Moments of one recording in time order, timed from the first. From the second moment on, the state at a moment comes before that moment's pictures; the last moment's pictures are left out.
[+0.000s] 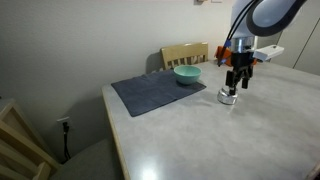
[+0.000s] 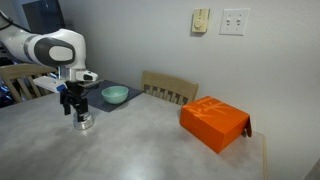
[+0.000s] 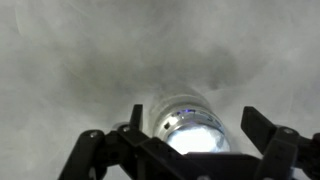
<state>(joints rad) 0.17 0.45 0.08 -2.08 -0.01 2.35 0.13</state>
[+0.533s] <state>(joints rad) 0.18 0.45 0.08 -2.05 -0.05 2.37 0.12</state>
